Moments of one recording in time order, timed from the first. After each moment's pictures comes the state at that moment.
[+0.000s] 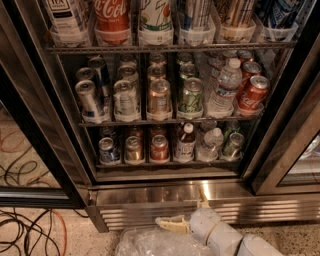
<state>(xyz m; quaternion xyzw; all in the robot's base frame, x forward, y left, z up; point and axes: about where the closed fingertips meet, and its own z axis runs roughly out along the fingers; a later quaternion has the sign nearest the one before) 0.458 -0.066 0.569 -0.26 0.74 0.22 0.58</state>
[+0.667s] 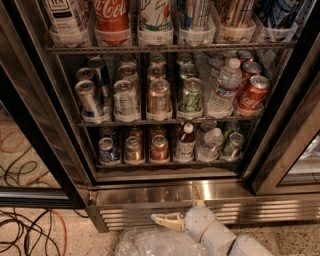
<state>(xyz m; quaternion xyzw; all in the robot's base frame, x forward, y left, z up) 0.469 -0.057 0.569 -0.25 0.72 0.22 0.61</state>
